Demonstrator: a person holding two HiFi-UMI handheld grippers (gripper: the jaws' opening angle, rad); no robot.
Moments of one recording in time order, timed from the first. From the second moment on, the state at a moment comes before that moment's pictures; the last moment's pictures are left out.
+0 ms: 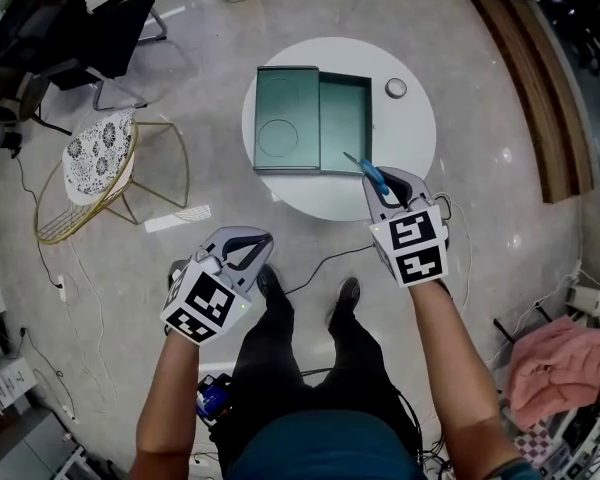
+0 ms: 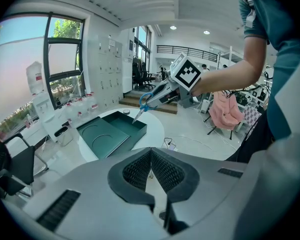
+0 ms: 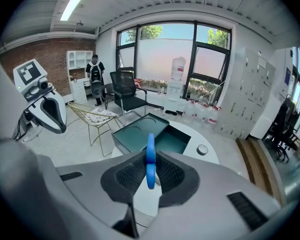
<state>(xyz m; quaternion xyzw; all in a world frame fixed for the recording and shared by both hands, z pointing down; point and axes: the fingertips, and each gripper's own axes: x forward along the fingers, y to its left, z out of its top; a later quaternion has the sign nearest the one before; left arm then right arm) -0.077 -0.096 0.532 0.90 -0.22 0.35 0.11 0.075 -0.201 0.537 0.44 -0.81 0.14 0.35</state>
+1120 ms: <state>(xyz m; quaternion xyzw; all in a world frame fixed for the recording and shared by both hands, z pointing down) -0.070 -0.105 0.578 0.90 -0.20 0.36 0.13 0.083 -0.228 0.604 0.43 -0.80 0.15 0.39</state>
